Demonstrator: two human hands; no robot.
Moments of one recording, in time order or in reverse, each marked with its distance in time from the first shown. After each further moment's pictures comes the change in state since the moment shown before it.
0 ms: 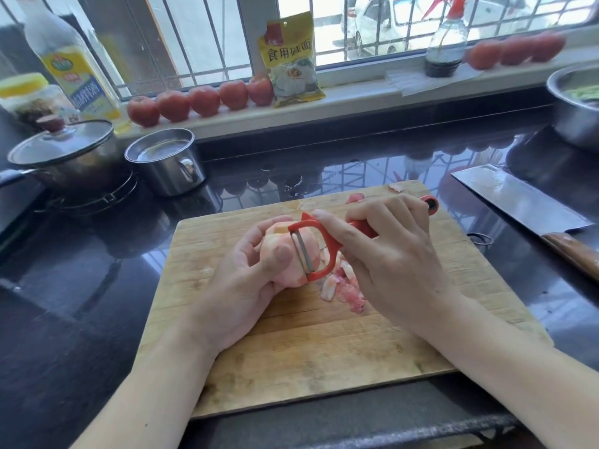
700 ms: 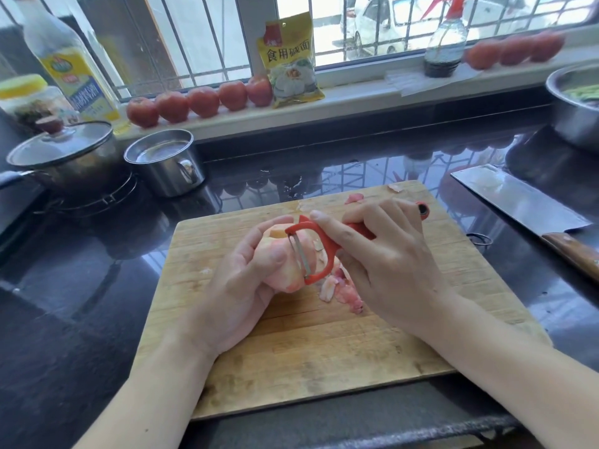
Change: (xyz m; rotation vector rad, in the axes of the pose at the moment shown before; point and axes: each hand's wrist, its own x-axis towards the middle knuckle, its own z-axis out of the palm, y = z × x) left_hand 0.001 -0.004 -0.004 0.034 0.005 0.022; right_hand 0.000 -0.001 0.002 0.111 -0.023 0.026
